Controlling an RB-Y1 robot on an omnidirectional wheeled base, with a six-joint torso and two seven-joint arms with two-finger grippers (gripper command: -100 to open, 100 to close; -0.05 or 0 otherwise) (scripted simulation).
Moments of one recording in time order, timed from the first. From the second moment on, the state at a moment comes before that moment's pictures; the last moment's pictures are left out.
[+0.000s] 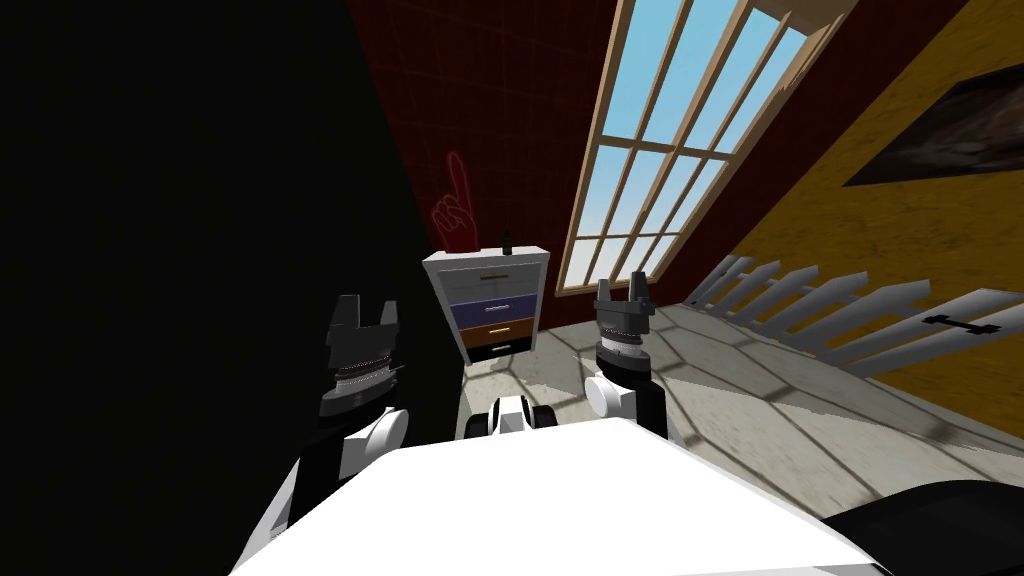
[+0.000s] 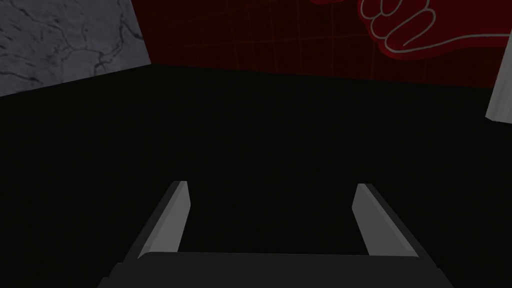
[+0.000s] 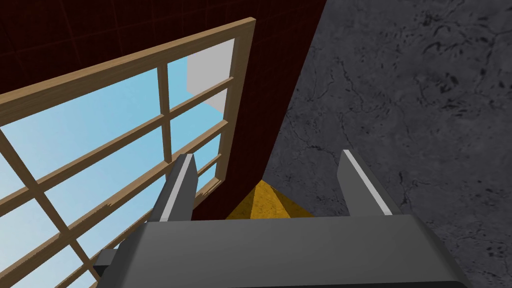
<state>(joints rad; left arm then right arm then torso) 0.50 0.10 0.07 -2.29 0.08 -0.59 -0.06 0.46 0.00 0.03 -2.33 -0.09 -0.62 0.07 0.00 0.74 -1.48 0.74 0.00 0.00</state>
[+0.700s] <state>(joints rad) 0.47 0.15 0.07 -2.13 0.06 -0.63 -0.07 0.46 0.00 0.03 -2.33 -0.09 -0.62 0.07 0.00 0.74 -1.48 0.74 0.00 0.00</state>
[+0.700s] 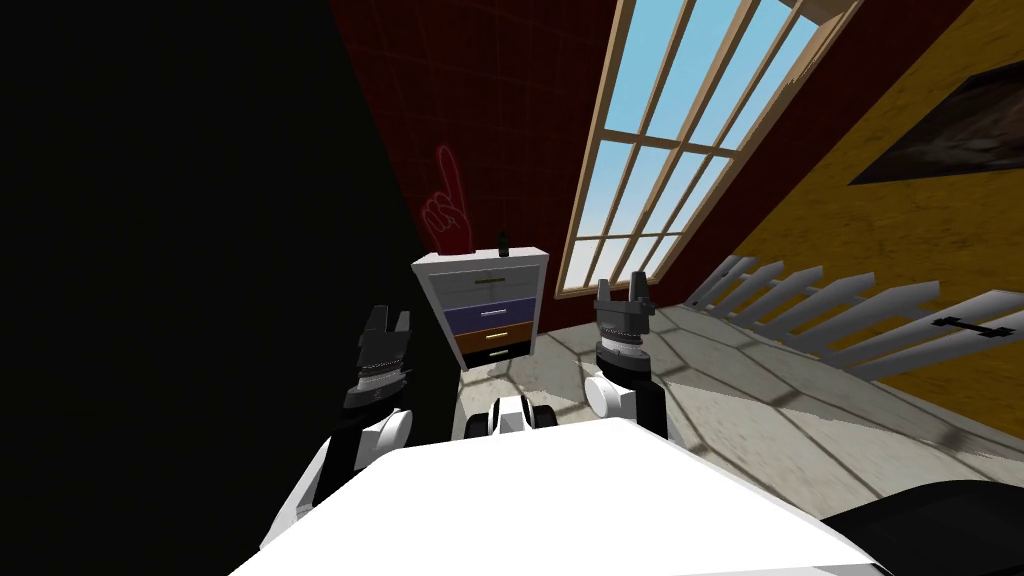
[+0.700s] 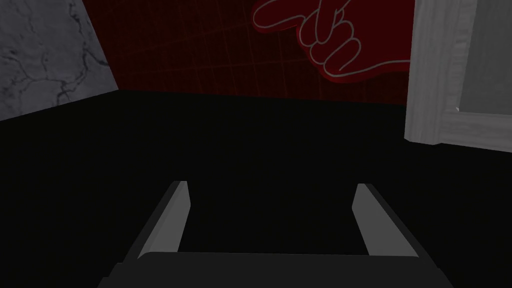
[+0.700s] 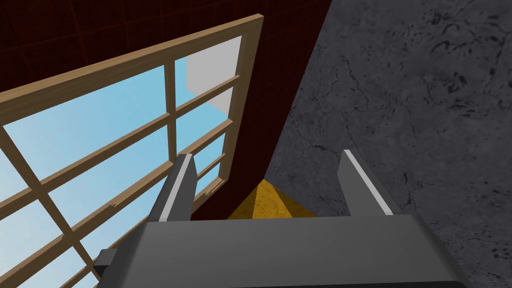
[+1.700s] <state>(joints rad) 0.43 0.18 0.07 -1.88 0.04 -0.70 -0.09 0.46 0.00 0.03 -2.33 -0.09 -0.62 0.07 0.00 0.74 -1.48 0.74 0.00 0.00</state>
